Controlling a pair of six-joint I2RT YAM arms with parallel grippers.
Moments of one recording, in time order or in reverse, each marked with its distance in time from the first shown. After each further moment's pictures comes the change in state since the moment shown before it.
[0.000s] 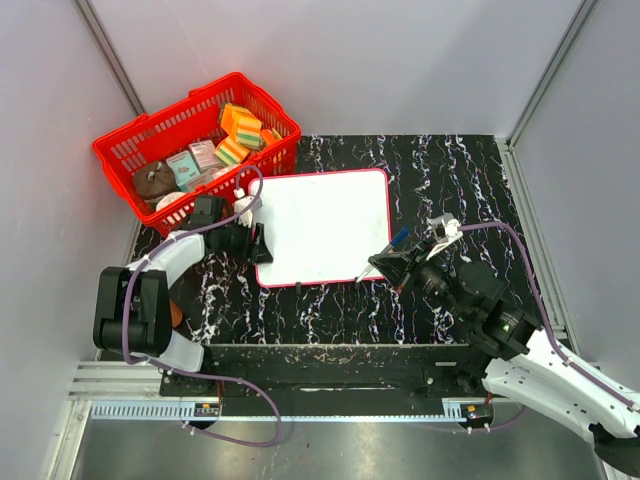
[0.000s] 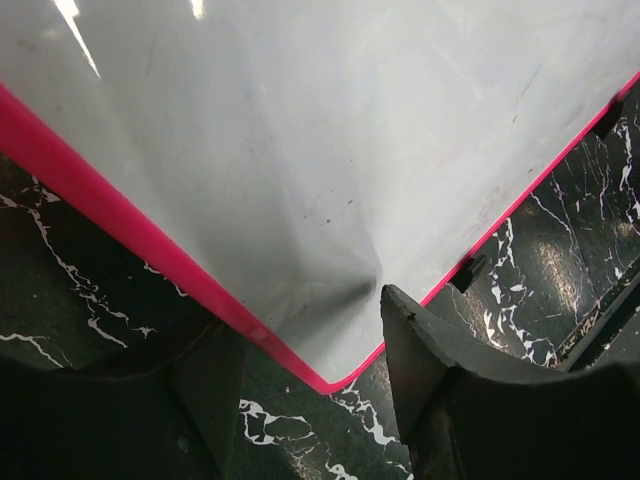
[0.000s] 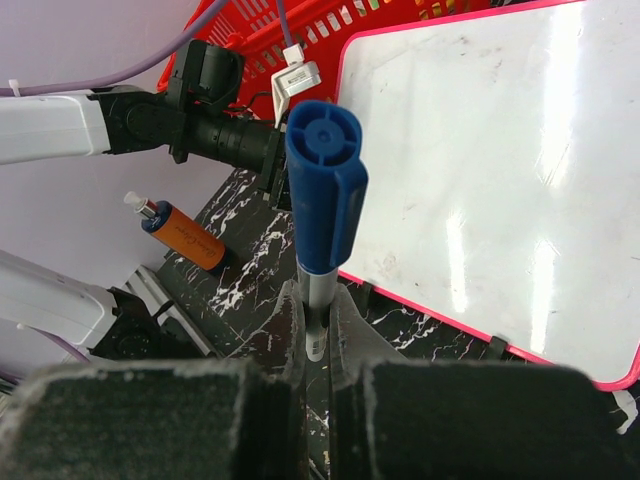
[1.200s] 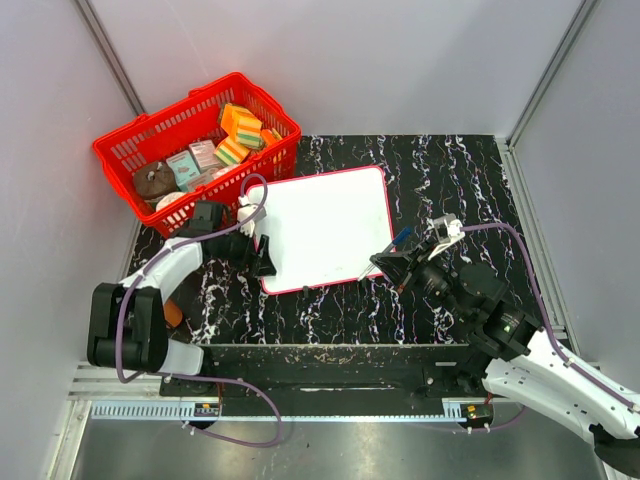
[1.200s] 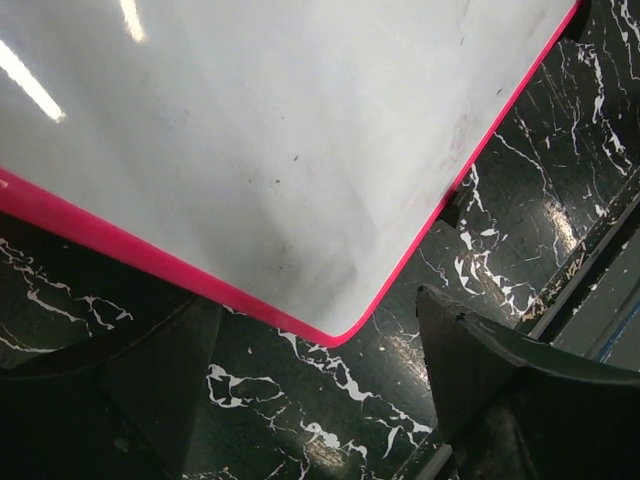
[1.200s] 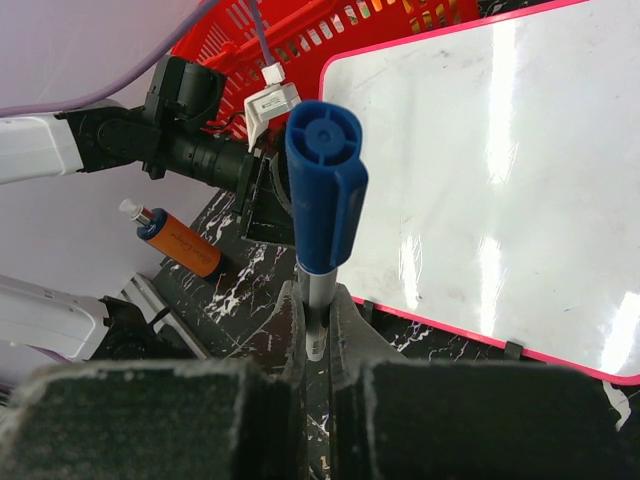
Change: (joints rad) left arm -0.019 -0.096 -0.040 -0.107 0.042 0.092; right arm 0.000 -0.008 -0.004 -0.003 0.023 0.001
